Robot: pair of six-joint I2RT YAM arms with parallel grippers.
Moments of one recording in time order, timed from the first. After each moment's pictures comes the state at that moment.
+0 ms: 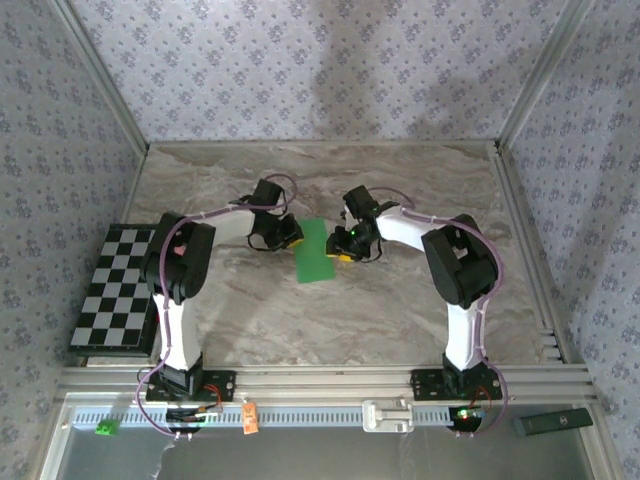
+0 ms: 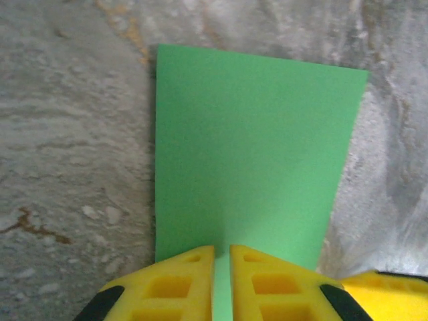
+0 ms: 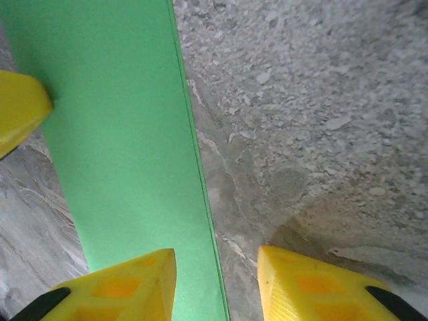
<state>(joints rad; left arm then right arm) -0.43 2.00 1.25 -0.34 0.41 -0.81 0.52 1.96 1.26 -0.50 -0.42 0.61</state>
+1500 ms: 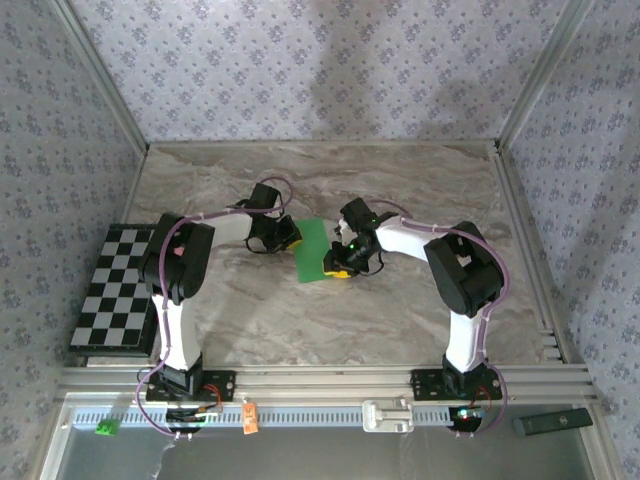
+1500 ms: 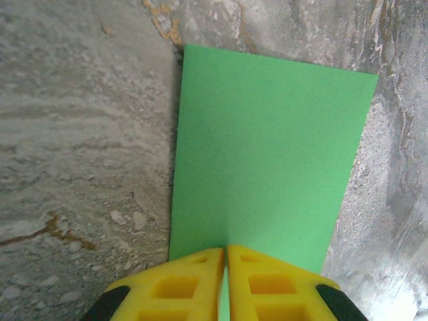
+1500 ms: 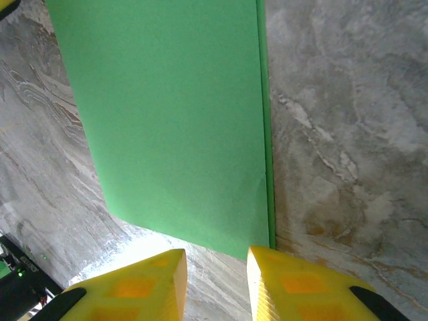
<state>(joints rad) -0.42 1.99 1.19 -0.27 0.43 -0.86 0.57 1.90 1.16 -0.51 -0.52 0.58</state>
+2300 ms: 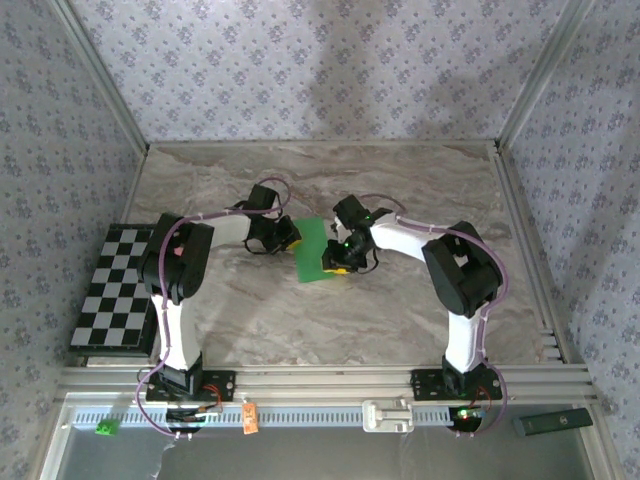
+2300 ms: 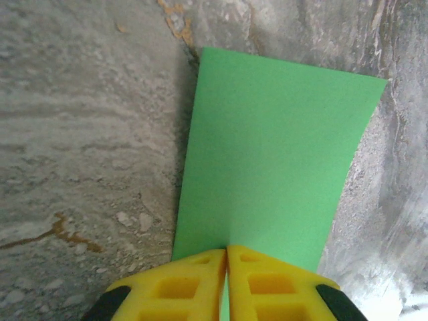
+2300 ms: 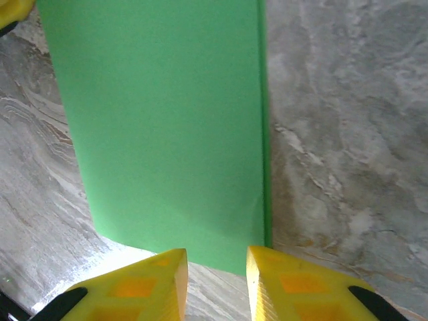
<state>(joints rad) -0.41 1.99 1.16 -0.22 0.46 -0.88 0.61 1.91 1.23 -0.58 -0.40 0.56</state>
